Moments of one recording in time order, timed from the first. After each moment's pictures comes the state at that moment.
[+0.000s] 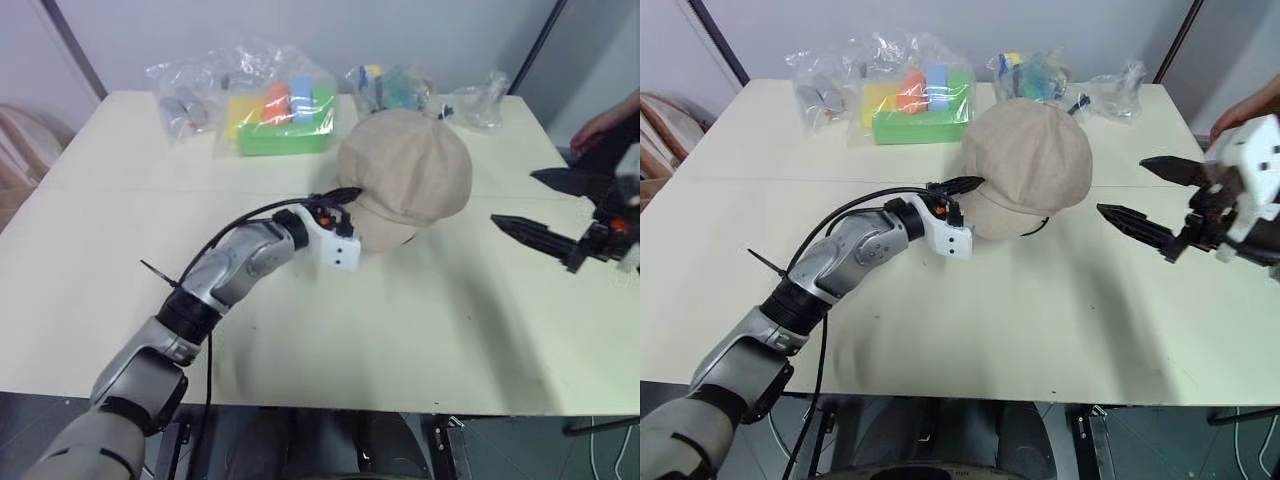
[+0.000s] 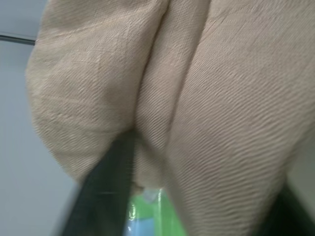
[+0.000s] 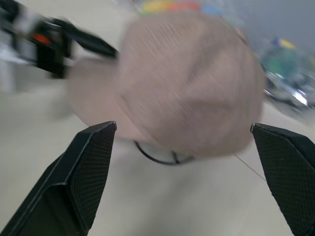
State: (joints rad) left arm -0.74 0.43 -0.48 0.16 0.68 -0.29 -0.35; right arm -0.15 -1.04 -0.56 -0.51 0.69 0.79 0.78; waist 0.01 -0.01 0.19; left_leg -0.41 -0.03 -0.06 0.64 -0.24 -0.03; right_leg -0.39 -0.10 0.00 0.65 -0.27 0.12
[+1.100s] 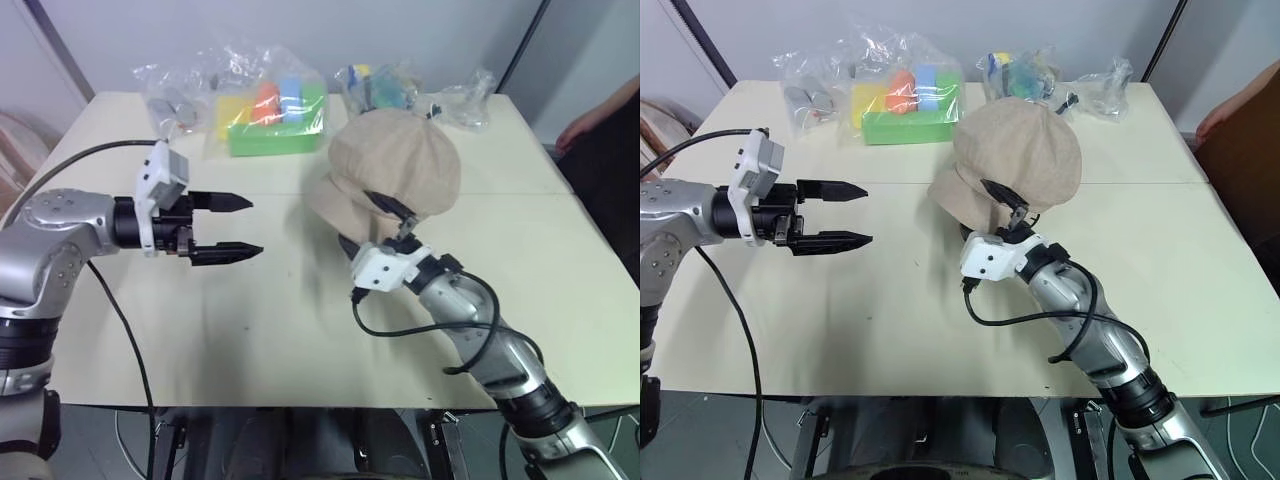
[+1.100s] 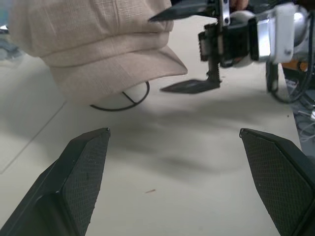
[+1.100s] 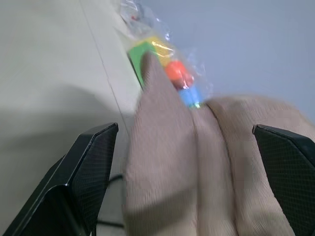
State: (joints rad) left arm -0.56 0.93 0.06 -0.15 -0.67 0.65 -1.20; right arm -0.32 -0.49 0.35 -0.30 -0.54 0.01 0.29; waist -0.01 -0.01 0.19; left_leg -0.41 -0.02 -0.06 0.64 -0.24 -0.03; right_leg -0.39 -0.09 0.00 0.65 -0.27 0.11
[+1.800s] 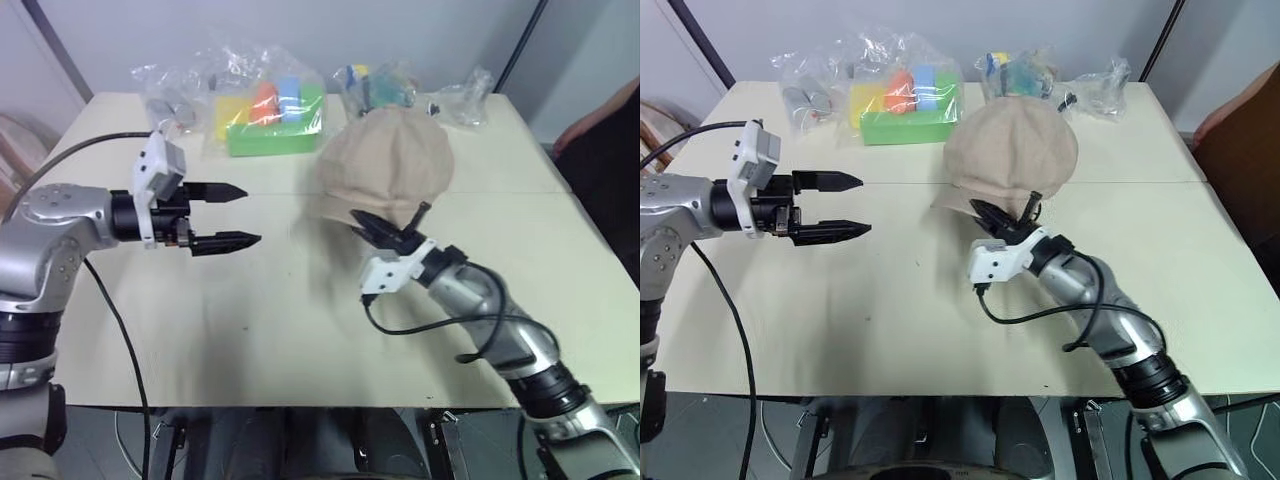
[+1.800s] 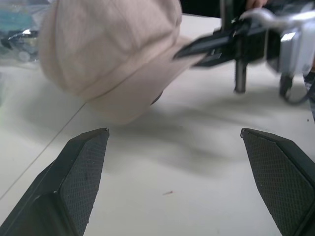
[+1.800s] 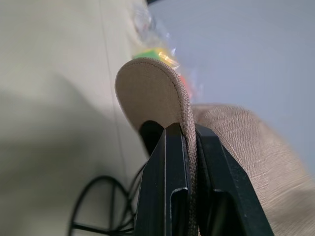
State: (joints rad) left arm -0.57 0.91 0.08 -0.13 -0.64 0.65 -1.17; right arm -0.36 -0.67 0.23 -0.19 -0.48 -0.35 0.33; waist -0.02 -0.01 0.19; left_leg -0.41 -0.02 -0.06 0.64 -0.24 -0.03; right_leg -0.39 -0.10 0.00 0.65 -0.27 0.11
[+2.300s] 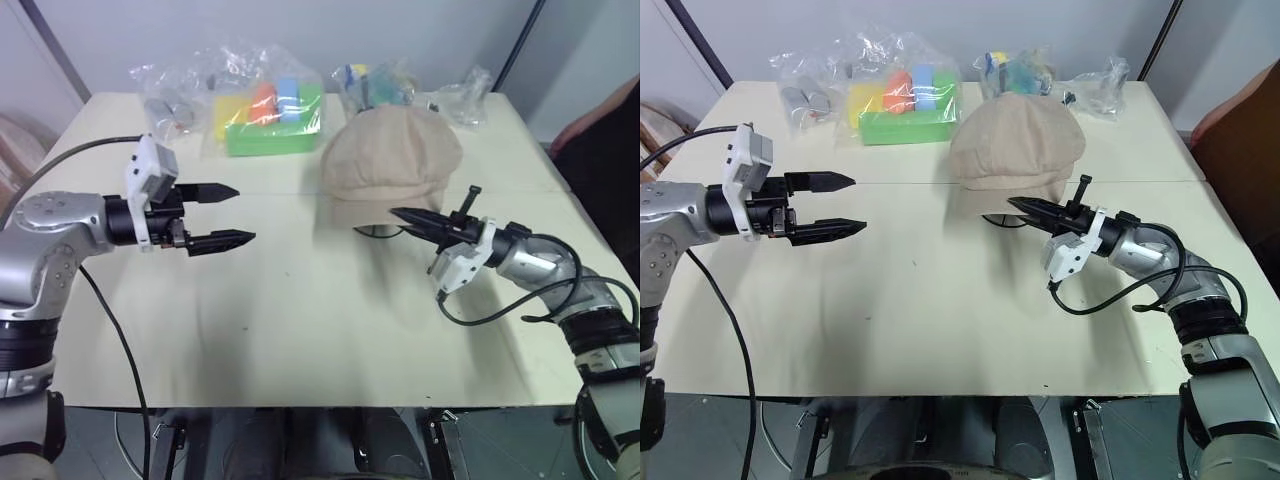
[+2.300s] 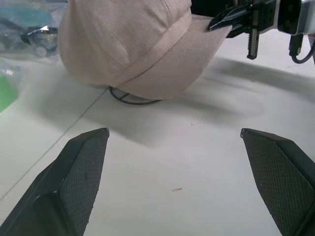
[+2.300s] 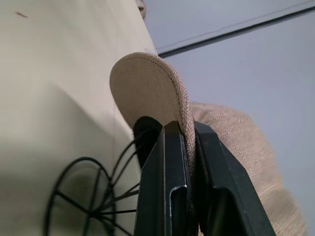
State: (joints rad) left arm -0.53 0.90 0.12 -0.14 -0.64 0.64 -1.13; right arm -0.62 -0.80 0.22 0.59 -0.31 -1.16 0.36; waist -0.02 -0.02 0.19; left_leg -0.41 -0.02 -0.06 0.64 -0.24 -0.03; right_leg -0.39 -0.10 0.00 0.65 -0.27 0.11
